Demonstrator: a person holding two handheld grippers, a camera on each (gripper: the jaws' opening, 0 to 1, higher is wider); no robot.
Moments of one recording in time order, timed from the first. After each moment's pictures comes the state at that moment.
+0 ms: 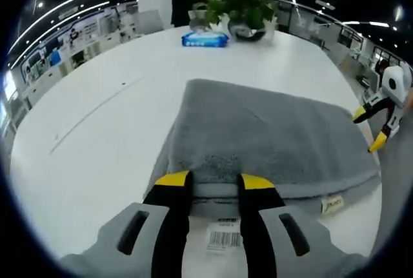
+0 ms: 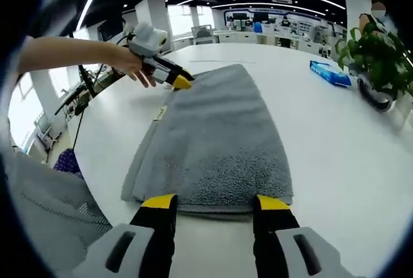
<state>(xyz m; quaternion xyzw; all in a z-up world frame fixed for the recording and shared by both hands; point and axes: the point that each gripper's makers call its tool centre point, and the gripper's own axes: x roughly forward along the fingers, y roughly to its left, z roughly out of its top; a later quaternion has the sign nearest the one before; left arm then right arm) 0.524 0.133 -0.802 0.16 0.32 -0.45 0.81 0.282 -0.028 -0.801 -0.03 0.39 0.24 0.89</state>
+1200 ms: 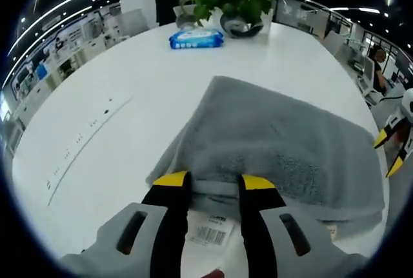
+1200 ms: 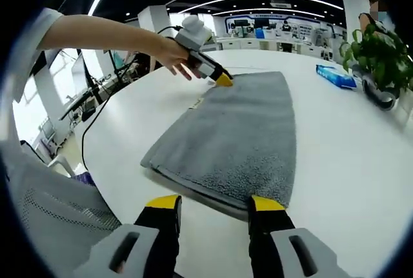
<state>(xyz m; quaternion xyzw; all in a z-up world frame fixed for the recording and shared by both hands) 0.553 0.085 -0.790 0.20 0.33 -0.47 0.80 0.270 0.001 -0.794 -0.01 0.37 0.25 0.89</state>
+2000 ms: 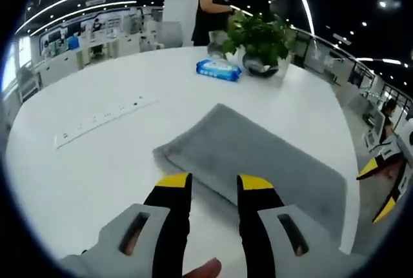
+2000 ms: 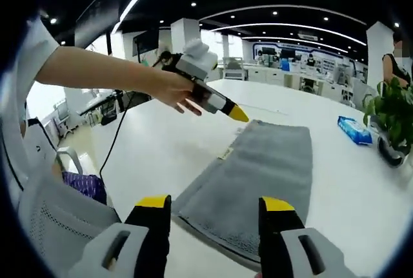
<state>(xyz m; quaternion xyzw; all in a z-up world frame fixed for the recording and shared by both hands) 0.501 0.118 -0.733 0.05 0.30 -0.40 0.86 0.293 0.057 -0.725 -0.07 0.27 0.33 0.90</state>
